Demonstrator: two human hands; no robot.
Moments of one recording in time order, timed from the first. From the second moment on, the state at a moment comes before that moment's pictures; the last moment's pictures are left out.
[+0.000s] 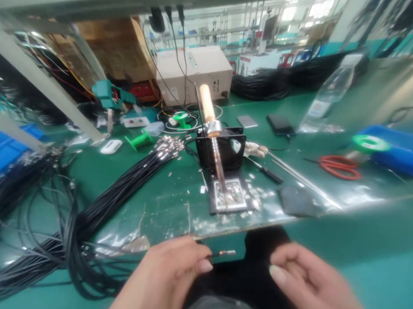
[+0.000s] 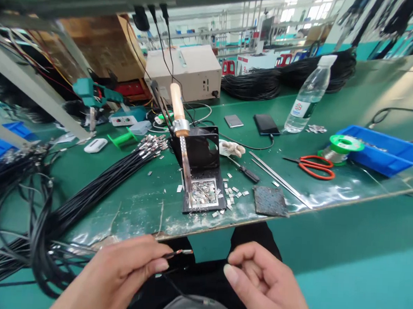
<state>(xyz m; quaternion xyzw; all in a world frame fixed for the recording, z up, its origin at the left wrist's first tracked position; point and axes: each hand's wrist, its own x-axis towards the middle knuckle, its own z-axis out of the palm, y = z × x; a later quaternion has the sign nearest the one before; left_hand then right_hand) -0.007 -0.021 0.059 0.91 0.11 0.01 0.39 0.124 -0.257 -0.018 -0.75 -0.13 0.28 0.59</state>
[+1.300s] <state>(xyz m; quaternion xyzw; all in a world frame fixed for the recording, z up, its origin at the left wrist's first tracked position) 0.009 -0.057 0.009 0.89 0.09 0.12 0.42 0.115 -0.233 -0.011 -0.71 -0.19 0.31 0.61</state>
